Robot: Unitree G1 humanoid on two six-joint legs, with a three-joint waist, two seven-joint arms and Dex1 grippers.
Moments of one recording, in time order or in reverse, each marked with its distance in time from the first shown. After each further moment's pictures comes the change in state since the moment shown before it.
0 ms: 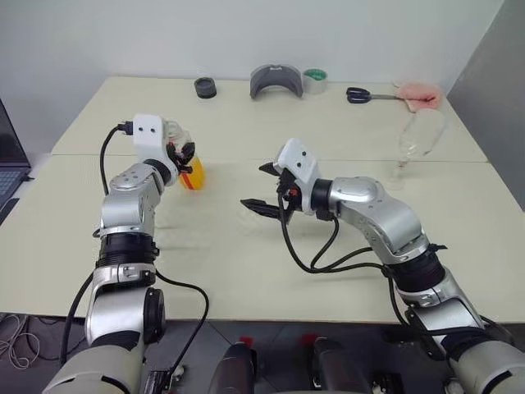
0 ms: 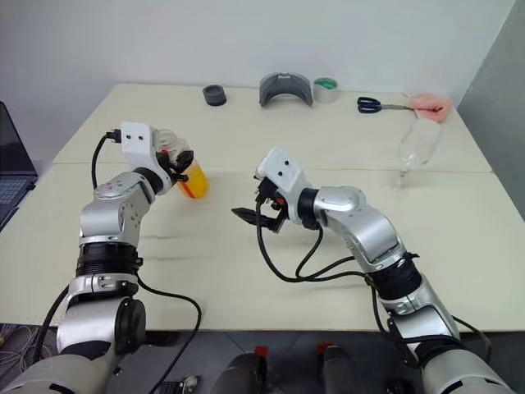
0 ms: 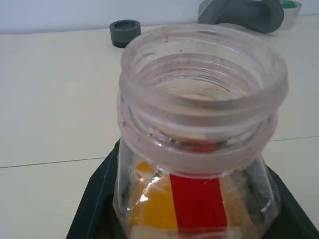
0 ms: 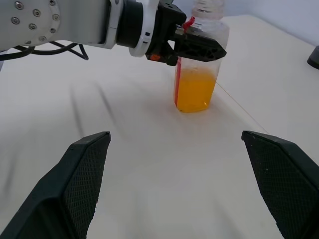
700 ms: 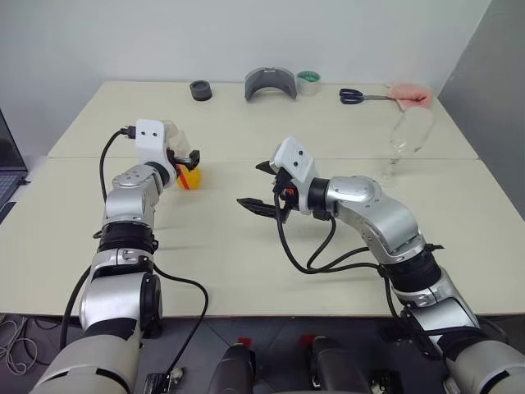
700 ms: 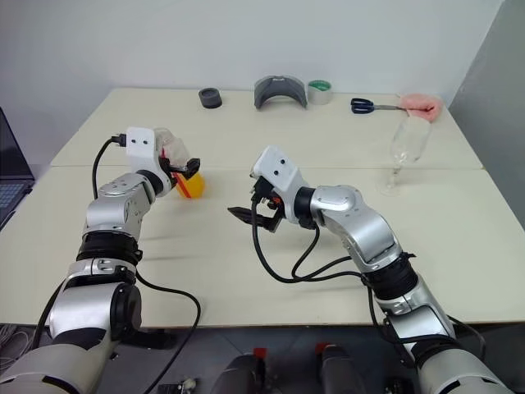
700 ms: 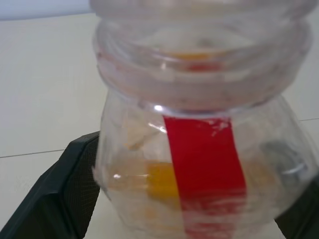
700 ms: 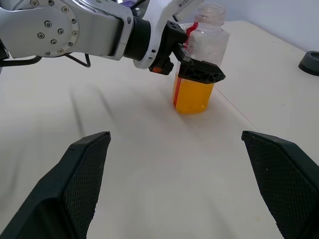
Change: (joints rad) left arm -0.058 0.031 -0.045 0.215 0.042 -0.129 -0.017; right arm 0.000 0.015 -0.005 -0.007 -0.020 0.003 0.001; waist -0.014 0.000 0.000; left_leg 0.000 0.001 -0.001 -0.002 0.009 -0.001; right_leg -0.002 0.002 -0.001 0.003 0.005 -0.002
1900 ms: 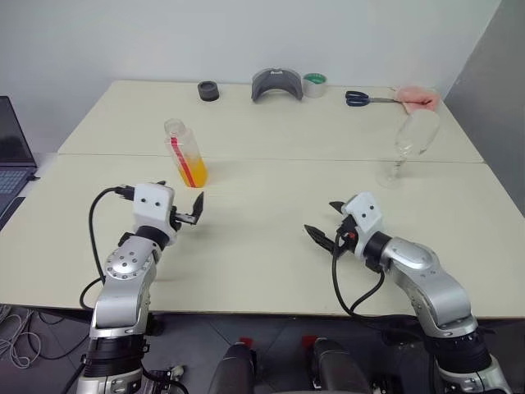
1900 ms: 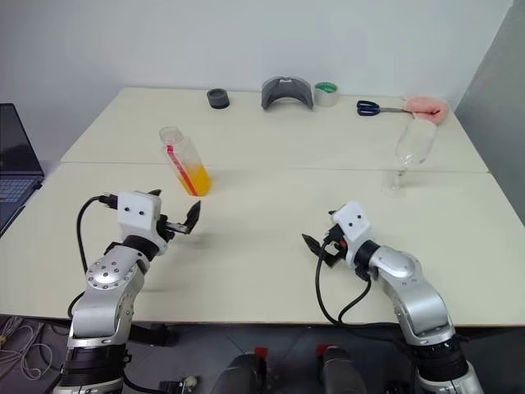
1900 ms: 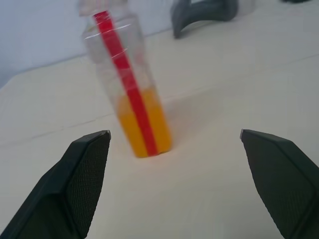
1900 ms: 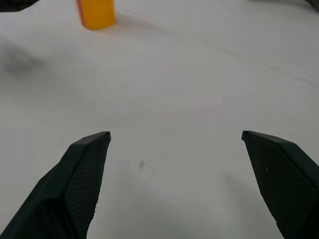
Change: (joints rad) left arm 0.709 -0.057 -0.052 -0.927 -0.056 -0.023 -0.024; right arm 0.602 -0.064 -0.268 -0.254 -0.059 -0.071 -0.208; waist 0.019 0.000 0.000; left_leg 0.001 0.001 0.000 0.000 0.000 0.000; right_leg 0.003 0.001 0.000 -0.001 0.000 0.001
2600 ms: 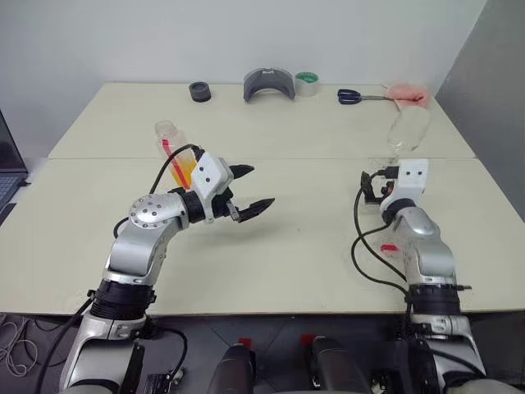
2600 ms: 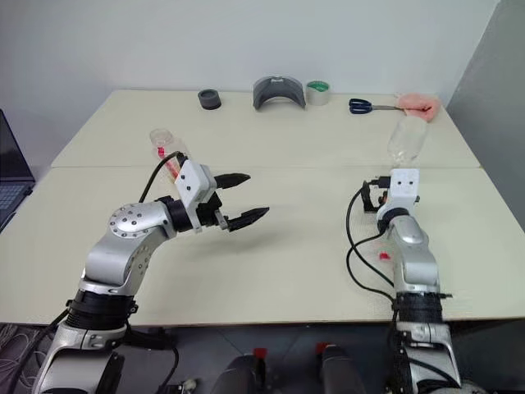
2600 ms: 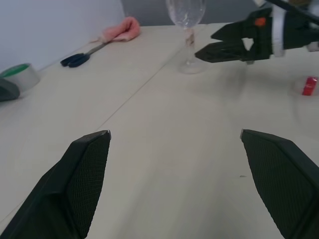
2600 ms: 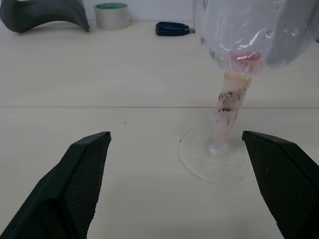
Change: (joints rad) left arm -0.326 0.120 -0.208 0.118 -0.141 0.005 -0.533; right arm -0.393 0.095 -0.273 0.689 -0.098 -0.315 -0.363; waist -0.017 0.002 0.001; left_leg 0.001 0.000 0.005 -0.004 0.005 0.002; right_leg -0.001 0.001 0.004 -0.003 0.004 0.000
